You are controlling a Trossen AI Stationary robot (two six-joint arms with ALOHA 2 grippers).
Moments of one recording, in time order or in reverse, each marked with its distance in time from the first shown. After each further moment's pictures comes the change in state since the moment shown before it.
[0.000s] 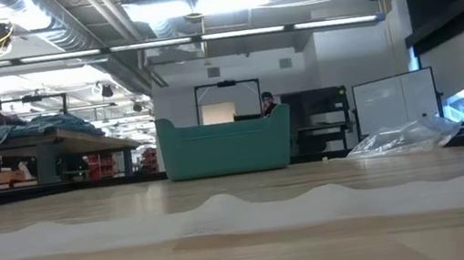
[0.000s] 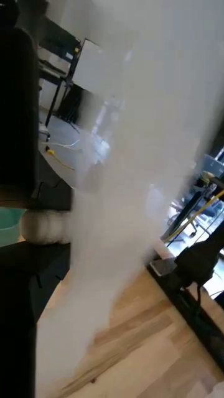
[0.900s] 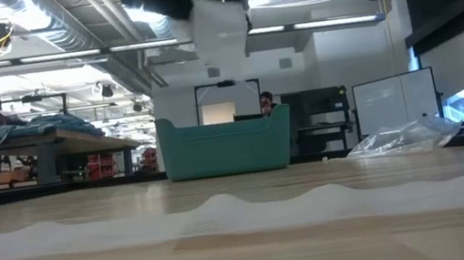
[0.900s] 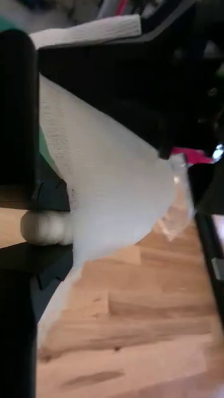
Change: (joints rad) left arm 0.134 0.007 -0.141 -0.147 0.094 -0.645; right arm -0.354 0.226 -0.136 -0.137 -0.331 0.490
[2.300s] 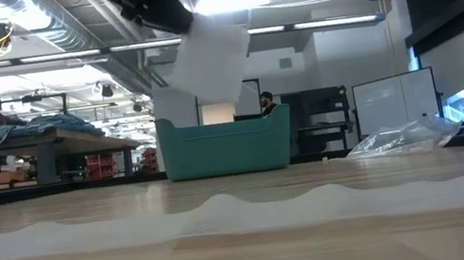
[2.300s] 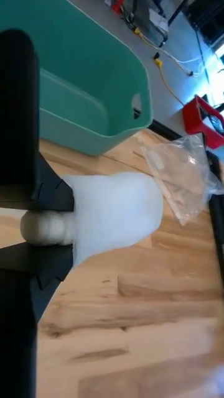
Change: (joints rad) left arm 0.032 -0.009 -0.039 0.018 0.106 -0.070; right arm 0.083 -0.214 0.140 -0.610 0.005 -0.077
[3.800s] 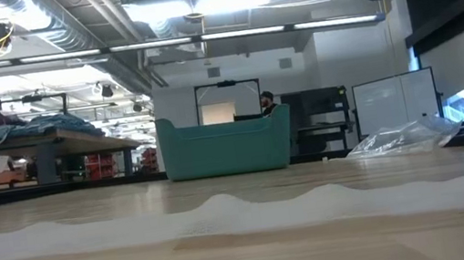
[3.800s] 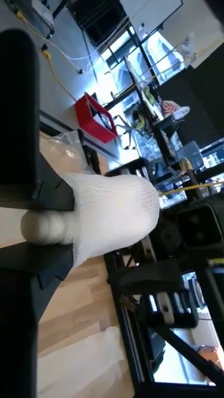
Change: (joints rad) left arm -0.077 -0.047 0.007 0.424 0.057 0.325; right arm 0.243 -0.301 -1.011 1.514 -0.015 -0.121
